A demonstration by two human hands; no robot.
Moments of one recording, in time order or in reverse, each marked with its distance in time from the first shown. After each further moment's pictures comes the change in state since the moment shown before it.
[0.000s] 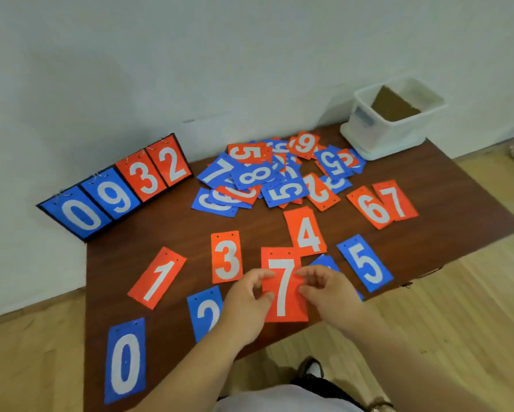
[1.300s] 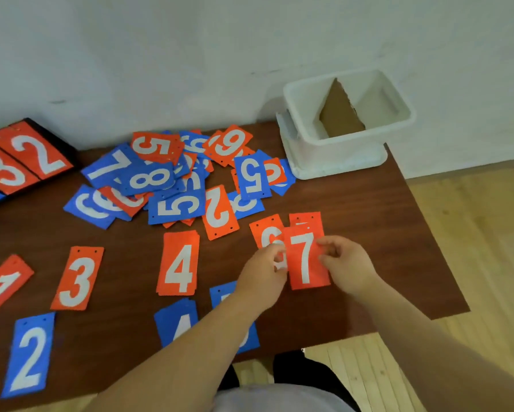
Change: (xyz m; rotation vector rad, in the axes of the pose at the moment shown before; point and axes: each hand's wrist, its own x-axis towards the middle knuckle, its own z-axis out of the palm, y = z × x) left_hand 0.224 0.164 0.330 0.313 0.033 -0.041; right_hand 0.254 0.113 -0.361 -0.194 -0.040 0.036
